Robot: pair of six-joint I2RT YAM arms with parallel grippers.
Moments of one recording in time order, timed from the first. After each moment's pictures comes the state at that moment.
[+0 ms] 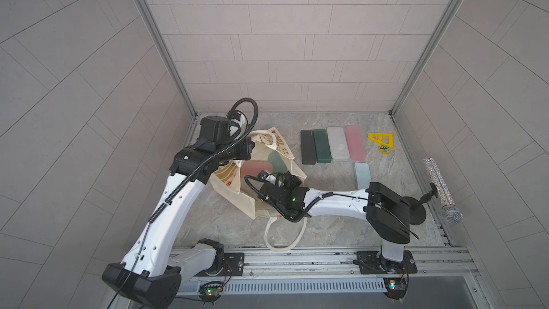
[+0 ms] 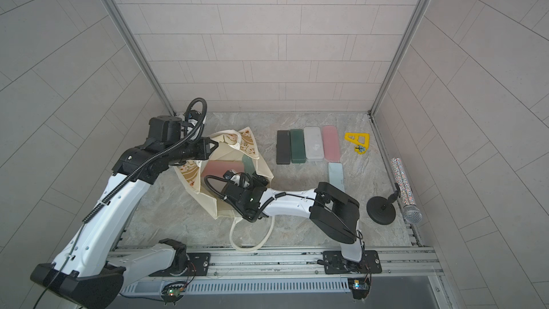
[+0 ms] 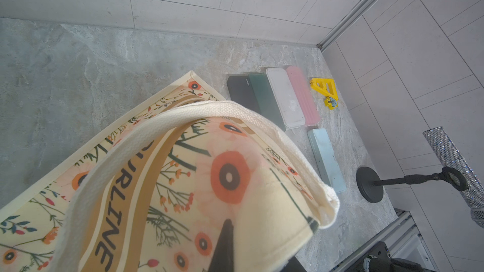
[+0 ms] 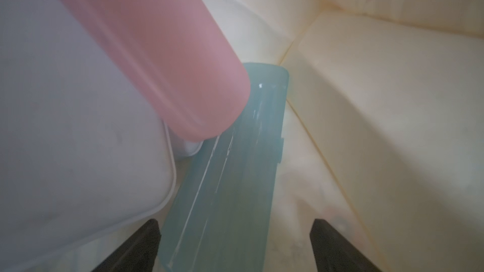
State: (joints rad) left arm -0.30 1.14 1.37 -0.88 0.27 -0.29; right arm 1.15 1.90 1.28 -0.38 0.77 0.09
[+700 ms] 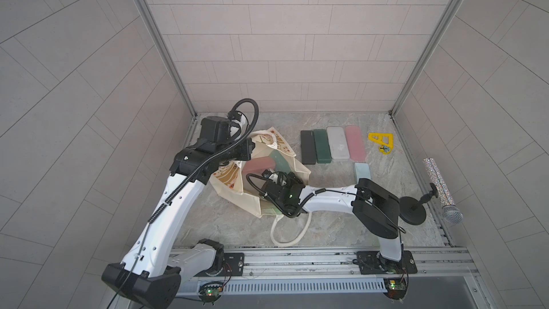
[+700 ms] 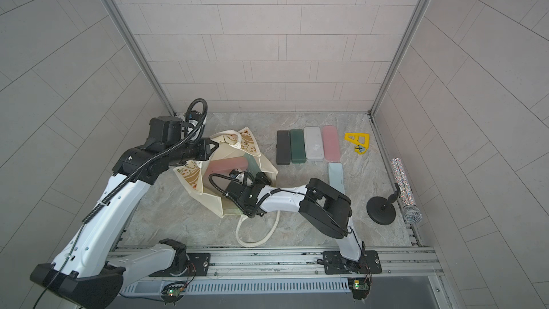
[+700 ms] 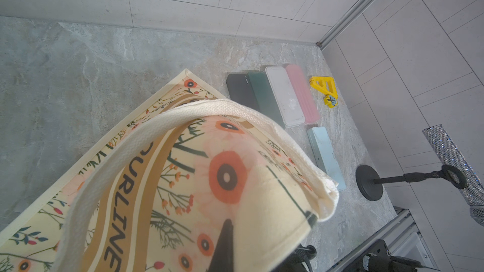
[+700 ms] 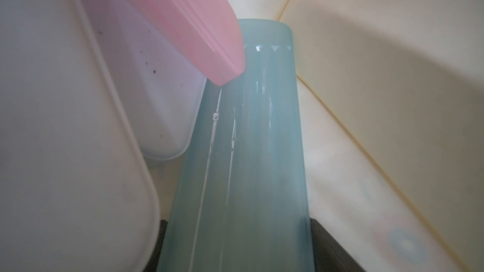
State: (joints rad) left arm -0.30 1.14 1.37 -0.89 0.27 -0.29; right arm 1.10 1.97 1.29 -0.39 0.81 0.10
